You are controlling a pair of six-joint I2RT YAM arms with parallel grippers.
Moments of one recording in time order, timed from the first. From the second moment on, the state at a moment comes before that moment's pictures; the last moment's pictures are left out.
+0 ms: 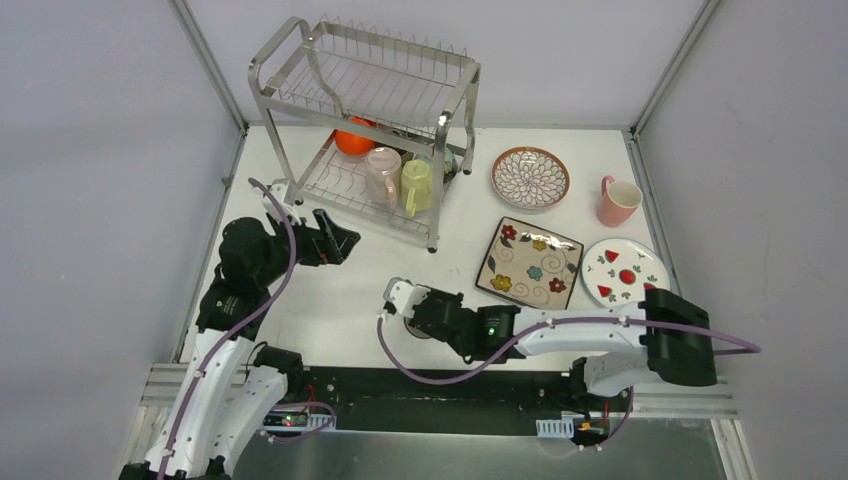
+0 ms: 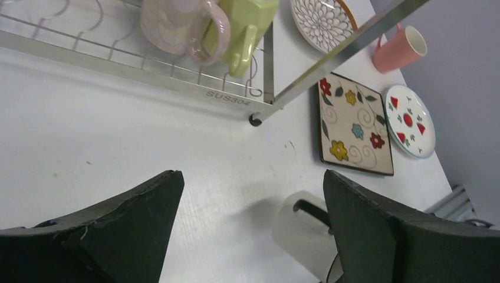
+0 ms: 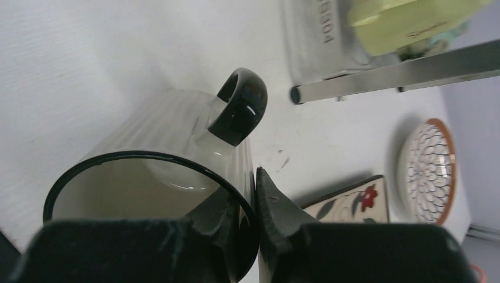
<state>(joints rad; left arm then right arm) -0.20 0.60 0.74 -0.33 0.28 -0.46 1.42 1.43 0.85 -0.17 0.62 -0.20</state>
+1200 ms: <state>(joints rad) -0.20 0.84 0.84 -0.36 1.04 -0.76 1.60 1.19 0.52 0.83 0.69 -1.54</state>
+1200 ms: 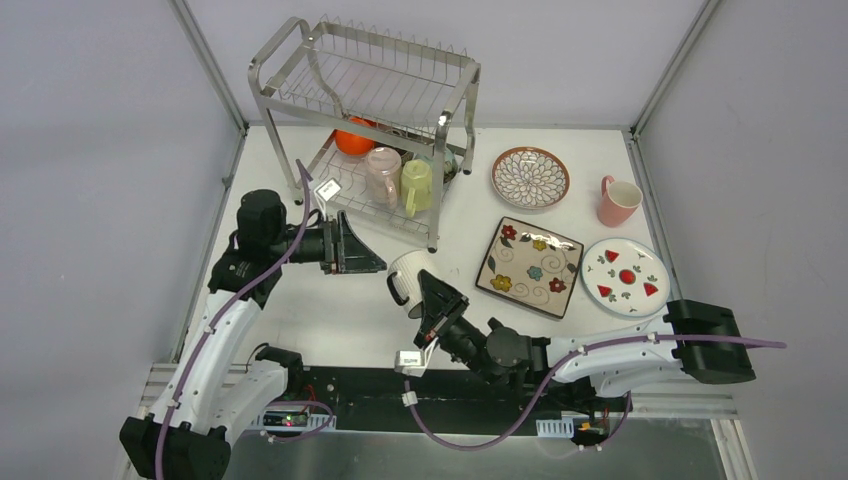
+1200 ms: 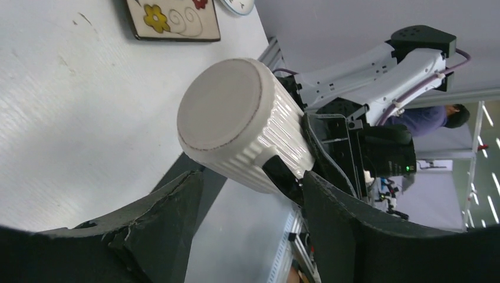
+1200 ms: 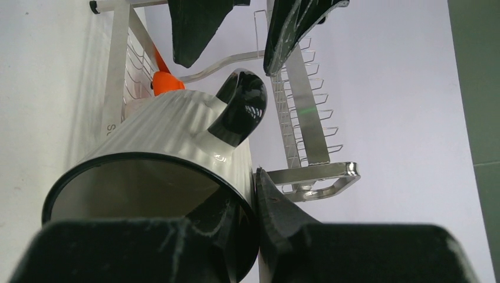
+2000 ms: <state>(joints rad) -0.23 0.84 0.70 -0.35 1.19 -0.89 1.62 1.25 0.56 0.70 0.70 -1.68</state>
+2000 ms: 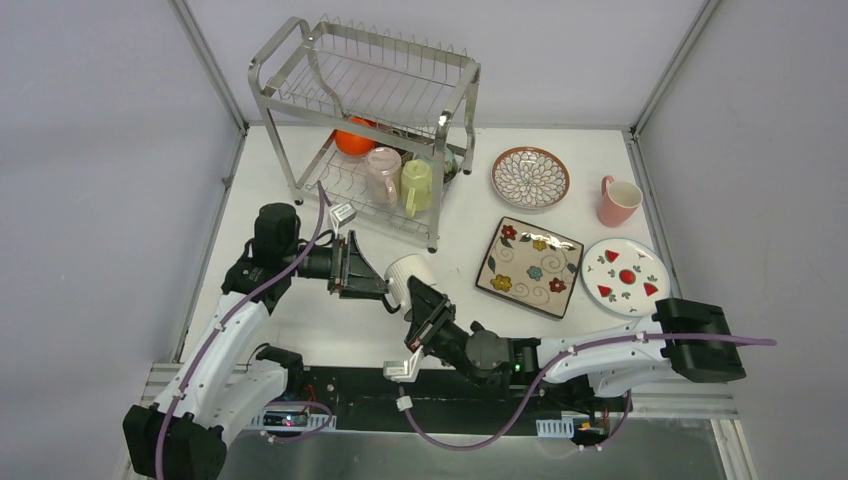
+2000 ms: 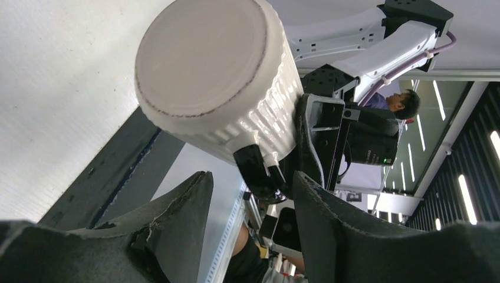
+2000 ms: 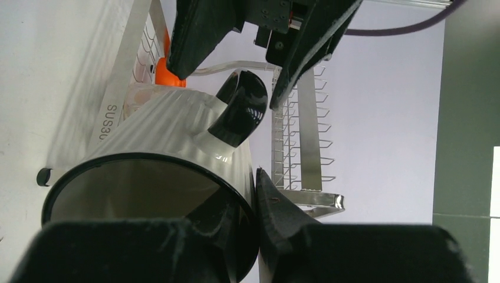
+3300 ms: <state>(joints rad) -0.36 0.86 0.62 -0.28 1.24 -1.15 1.66 1.34 0.64 0.63 0.77 -1.84</state>
